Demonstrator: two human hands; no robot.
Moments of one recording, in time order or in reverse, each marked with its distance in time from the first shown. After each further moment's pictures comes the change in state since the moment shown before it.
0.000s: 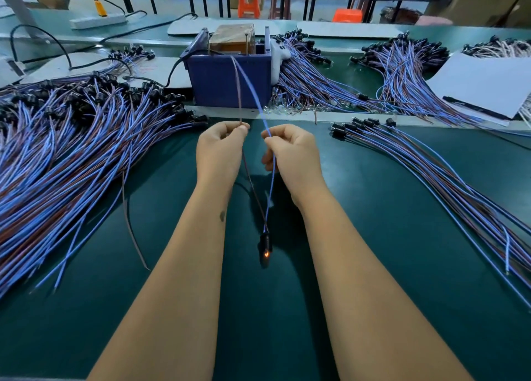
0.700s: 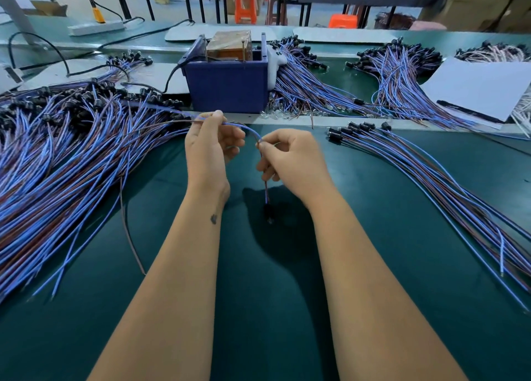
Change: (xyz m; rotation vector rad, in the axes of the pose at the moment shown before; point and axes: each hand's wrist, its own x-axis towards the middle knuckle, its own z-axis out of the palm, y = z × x) left_hand 0.000 0.011 -0.003 -0.509 -0.022 0.014; right_hand -0.002 -0.008 -0.013 -0.224 -0.125 -0.100
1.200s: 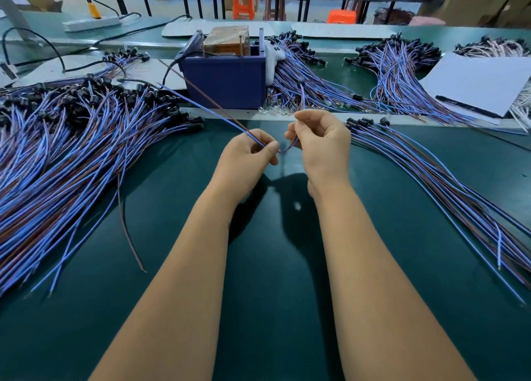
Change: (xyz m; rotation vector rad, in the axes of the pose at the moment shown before) left_hand -0.013 -0.020 0.008 0.758 -0.410 0.083; right_hand 0.010 0.012 -0.017 0.399 0.382 -0.026
